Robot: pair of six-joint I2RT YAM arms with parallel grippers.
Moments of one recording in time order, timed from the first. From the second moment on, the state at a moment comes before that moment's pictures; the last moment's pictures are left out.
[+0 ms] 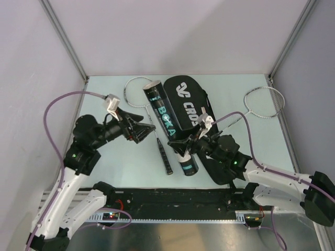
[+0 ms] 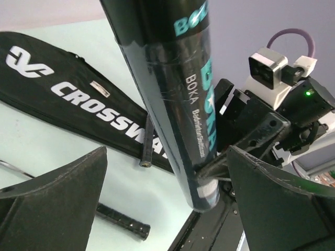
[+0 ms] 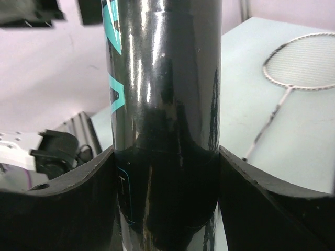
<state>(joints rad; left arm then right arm) -0.40 0.69 0.92 -0.26 0.53 -0.42 0.94 0.98 0.51 0.57 -0.09 0.31</state>
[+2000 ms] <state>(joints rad) 0.15 1.68 1.41 -0.71 -0.03 -0.18 0.72 0.68 0.55 -0.20 0.36 0.92</state>
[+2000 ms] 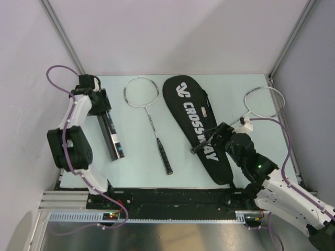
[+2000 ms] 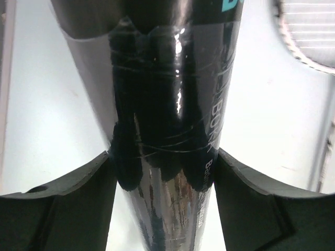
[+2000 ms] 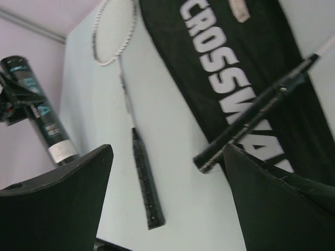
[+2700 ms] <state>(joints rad) 0.15 1.79 1.50 -0.78 -0.16 -0.14 0.59 0.72 0.55 -0.47 0.41 1.07</state>
